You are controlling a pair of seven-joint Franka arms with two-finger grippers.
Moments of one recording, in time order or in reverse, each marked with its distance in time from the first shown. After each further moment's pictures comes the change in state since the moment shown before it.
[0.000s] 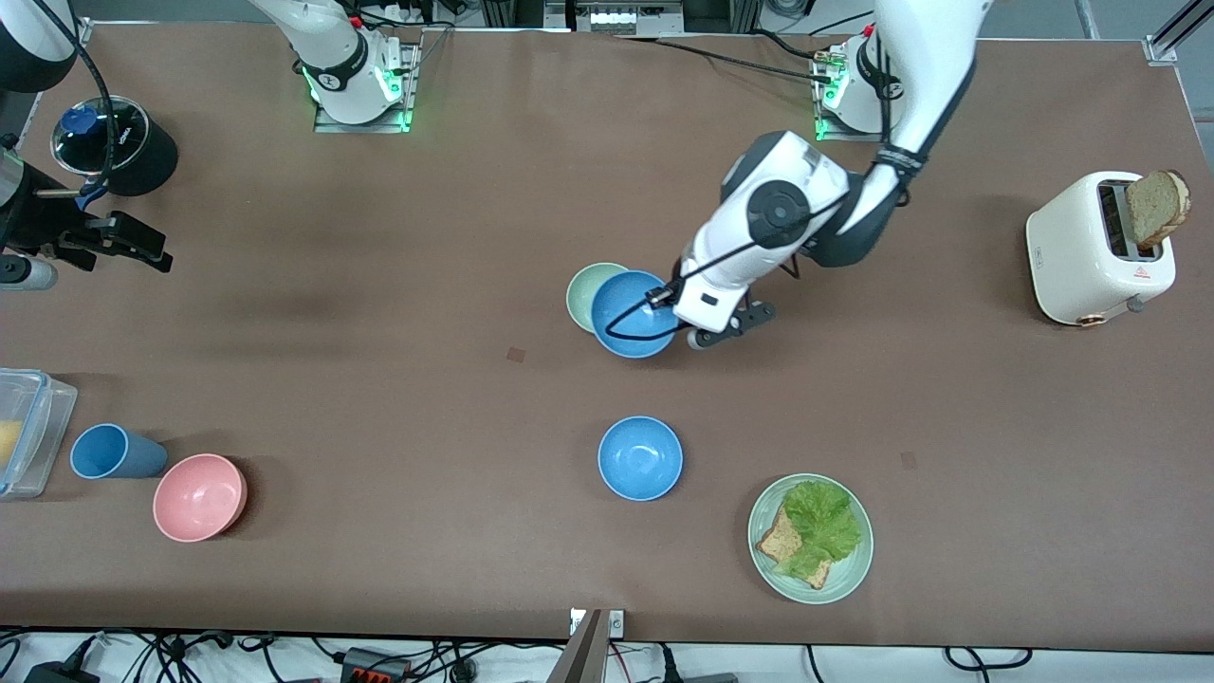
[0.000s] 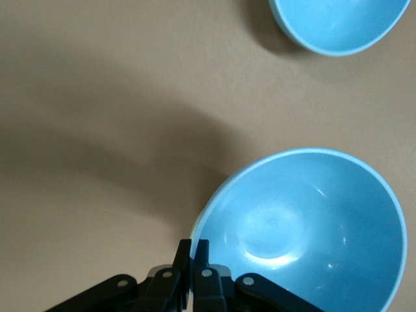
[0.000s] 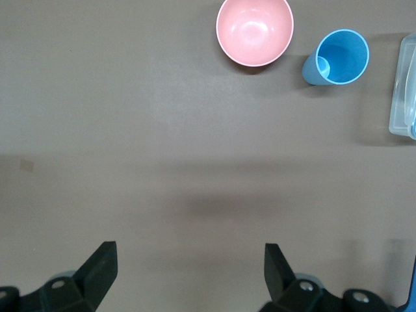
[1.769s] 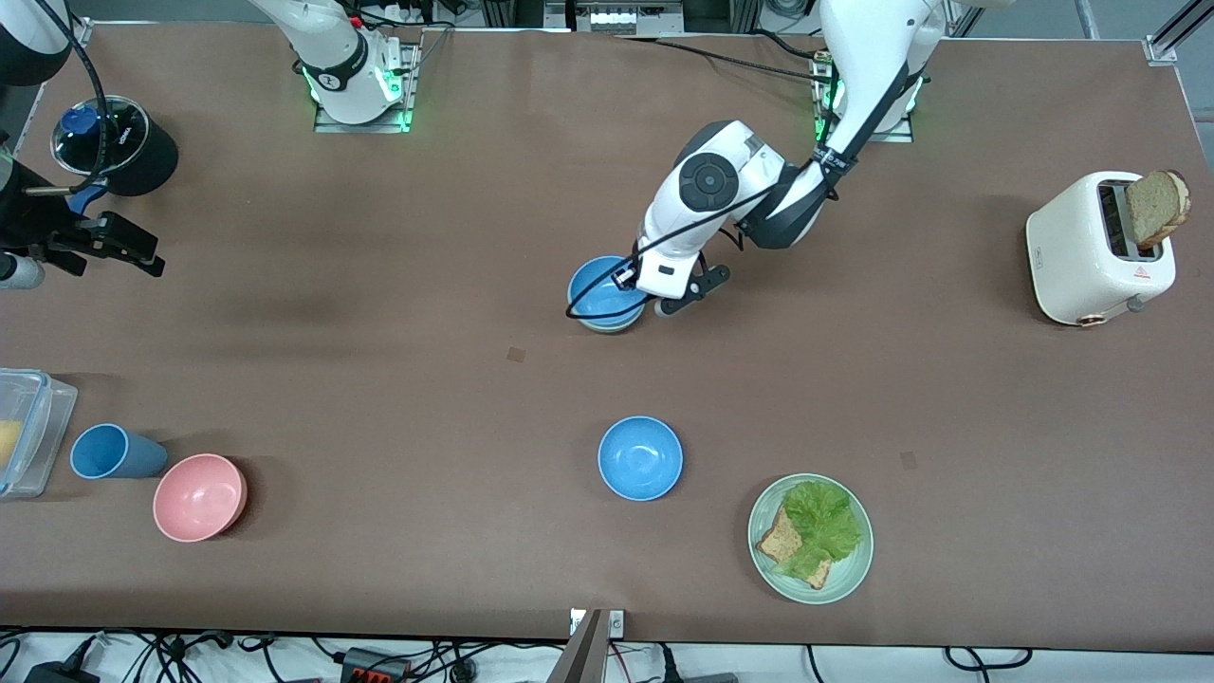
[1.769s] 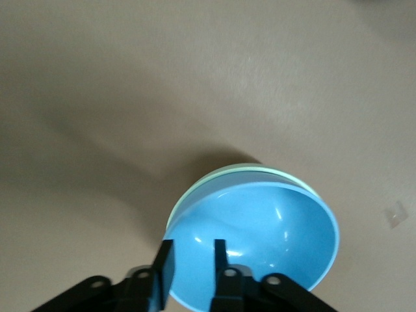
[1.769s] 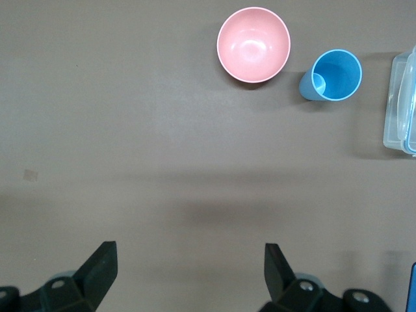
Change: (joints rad) left arm -0.089 0.036 0.007 -0.087 0.074 0.154 -0.251; right arm 0.002 0.000 0.001 0.018 0.000 0.022 -0.004
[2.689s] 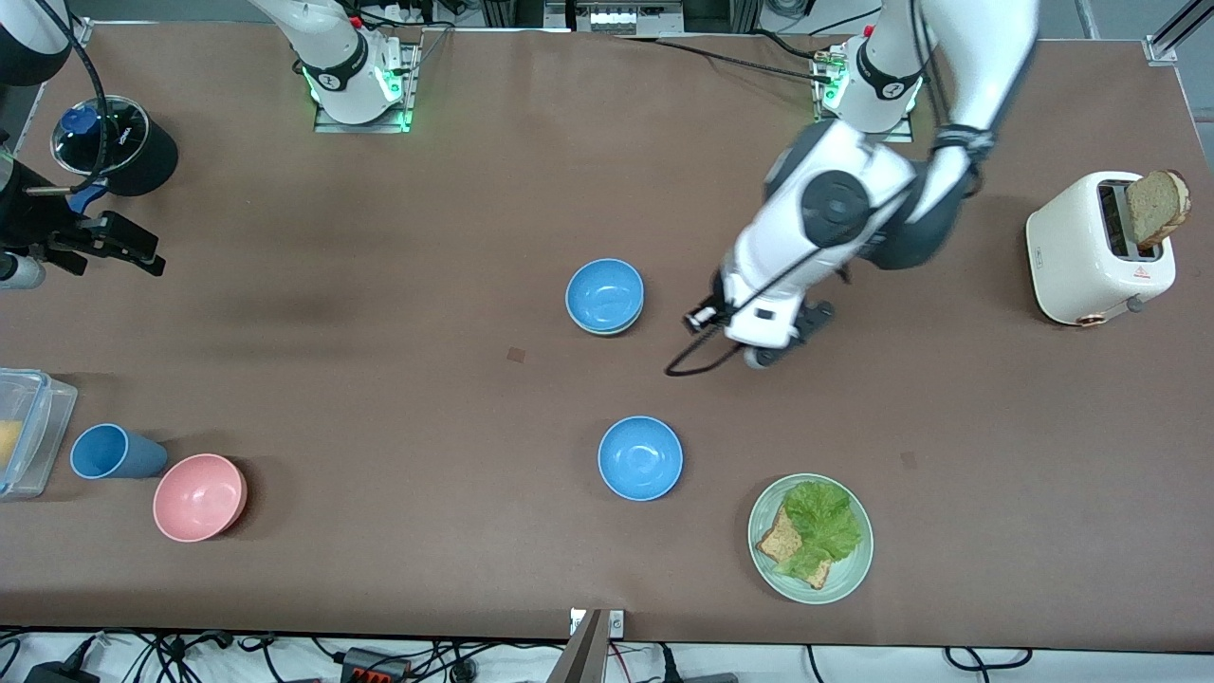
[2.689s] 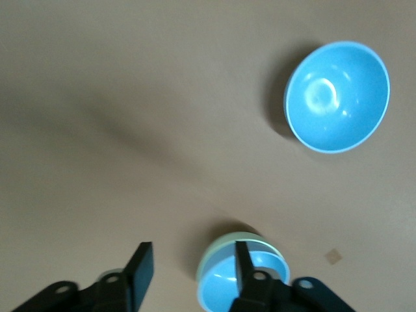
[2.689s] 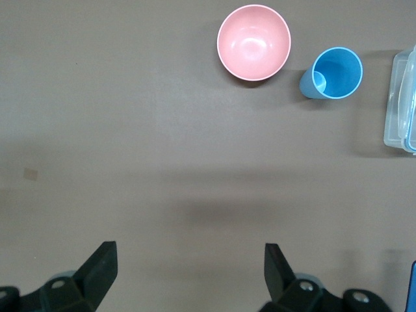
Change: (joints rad) left arm 0.225 -0.075 0.003 0.303 0.002 -0.458 0.223; right arm 0.000 0.000 0.000 0.000 0.000 -0.006 0.000
